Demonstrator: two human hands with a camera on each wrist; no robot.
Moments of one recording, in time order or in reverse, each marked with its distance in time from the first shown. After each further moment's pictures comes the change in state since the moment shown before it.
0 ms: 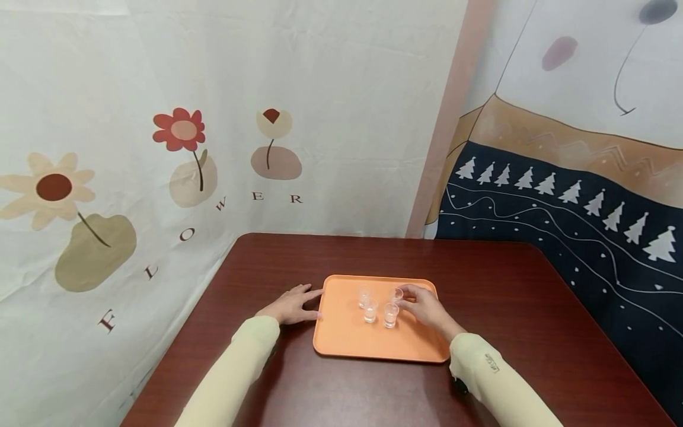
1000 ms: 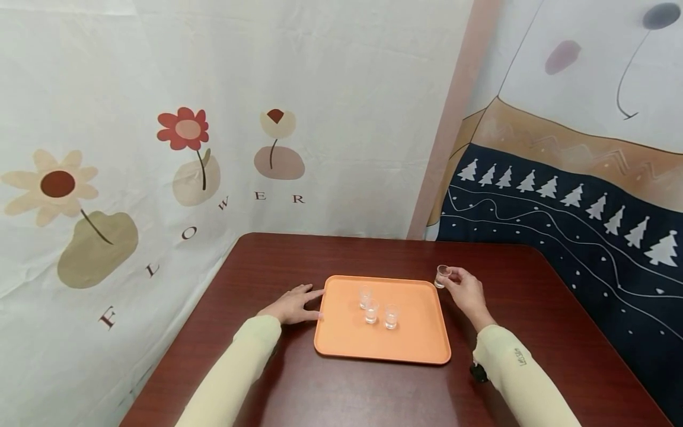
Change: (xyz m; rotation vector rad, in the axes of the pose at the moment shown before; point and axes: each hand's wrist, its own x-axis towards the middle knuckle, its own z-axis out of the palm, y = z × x) left_hand -0.001 0.000 0.001 0.007 0.003 -0.002; right_hand 0.002 0.031 -0.076 -0.121 0.350 0.203
